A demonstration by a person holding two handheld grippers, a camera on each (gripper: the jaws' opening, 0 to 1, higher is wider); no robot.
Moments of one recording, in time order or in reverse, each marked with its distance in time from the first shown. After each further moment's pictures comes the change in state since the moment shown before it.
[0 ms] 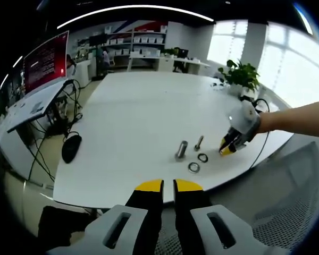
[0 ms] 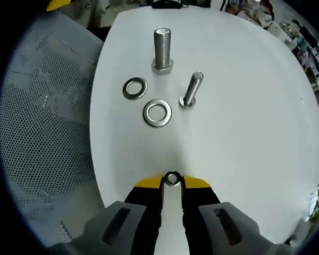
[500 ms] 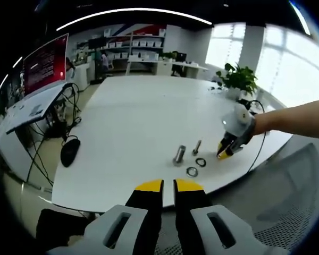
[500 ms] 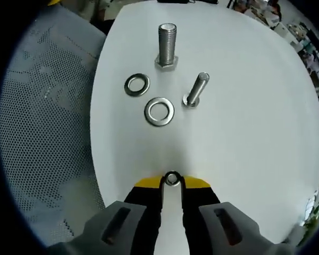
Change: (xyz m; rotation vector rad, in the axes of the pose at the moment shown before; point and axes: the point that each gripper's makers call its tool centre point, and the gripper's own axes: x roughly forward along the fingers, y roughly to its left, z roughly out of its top) left arm -0.003 -0.004 0.008 0.000 -0.061 -0.022; right arm 0.000 -0.002 -0.001 0.016 0.050 0.026
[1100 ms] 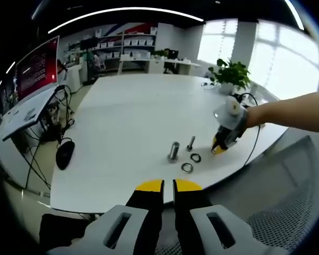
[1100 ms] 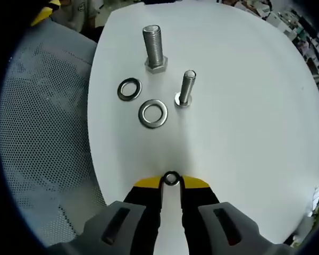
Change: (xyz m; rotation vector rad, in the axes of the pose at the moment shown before) left arm 0.003 -0.007 -0.007 0.043 0.049 -0.038; right arm -0.001 0.001 -0.001 0.048 -0.033 -0.005
